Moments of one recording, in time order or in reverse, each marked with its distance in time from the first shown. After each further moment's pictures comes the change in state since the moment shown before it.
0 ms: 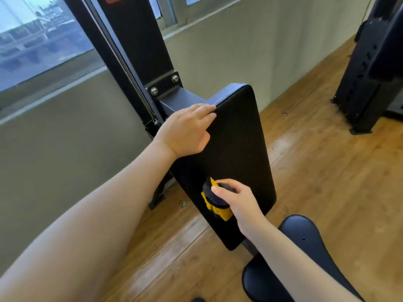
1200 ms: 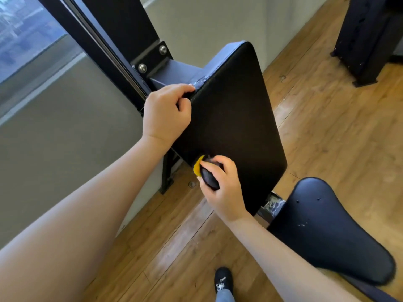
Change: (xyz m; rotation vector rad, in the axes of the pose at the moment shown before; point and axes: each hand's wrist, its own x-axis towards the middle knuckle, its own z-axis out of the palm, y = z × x) left_hand -0.027 -0.006 0.005 -0.442 0.338 -0.452; right_hand 0.025 0.080 0.057 -0.647 0.463 -0.917
